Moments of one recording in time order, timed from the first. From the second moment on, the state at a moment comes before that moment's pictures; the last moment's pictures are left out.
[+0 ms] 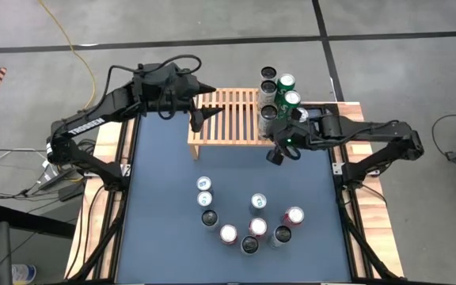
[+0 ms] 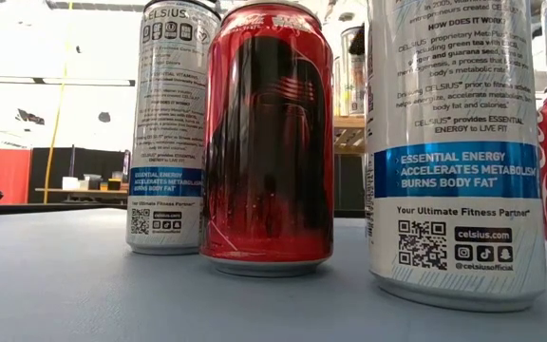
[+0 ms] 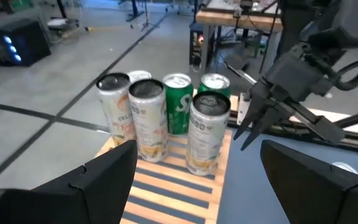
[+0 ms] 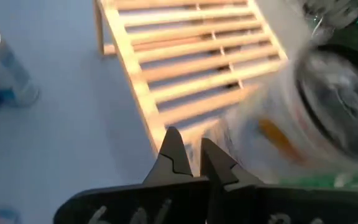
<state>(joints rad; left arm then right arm) 0.33 1.38 1.64 -0.47 0.02 0.01 -0.01 1.36 1.44 -0.95 0.51 0.13</state>
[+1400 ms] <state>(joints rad) 0.31 1.39 1.64 -0.48 0.02 0.00 -0.08 1.53 1.62 -1.18 0.66 -0.01</state>
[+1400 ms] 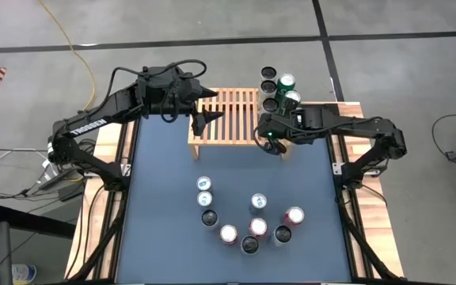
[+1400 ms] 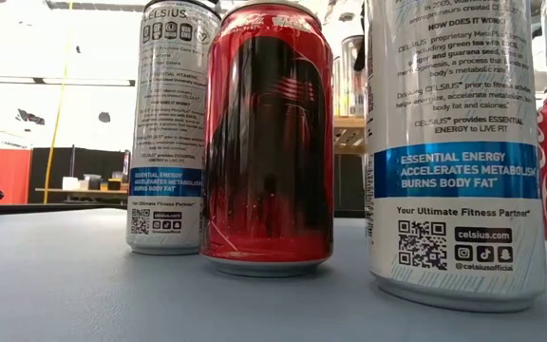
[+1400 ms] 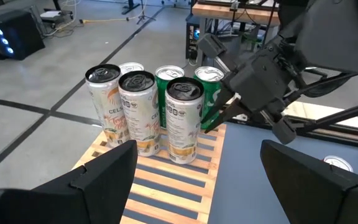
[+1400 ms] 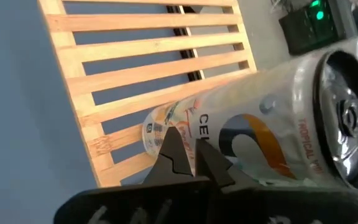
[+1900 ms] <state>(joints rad) 0.31 1.39 1.64 -0.48 0.02 0.02 -0.03 1.36 1.77 -1.56 0.84 0.49</state>
